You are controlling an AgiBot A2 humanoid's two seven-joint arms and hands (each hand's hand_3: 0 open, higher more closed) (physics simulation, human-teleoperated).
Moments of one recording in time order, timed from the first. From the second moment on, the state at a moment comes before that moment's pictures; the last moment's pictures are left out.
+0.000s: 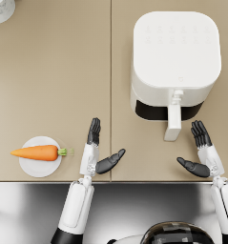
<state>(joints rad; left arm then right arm) 0.19 1.21 0.20 -1.80 1.00 0.10 0.10 0.19 -1.21 0.20 1.80 1.00 0.10 -0.10</state>
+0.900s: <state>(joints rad) 0.06 1.25 -0.19 -1.90 1.76 0.00 0.00 0.24 -1.30 0.26 1.65 1.46 0.00 0.00</state>
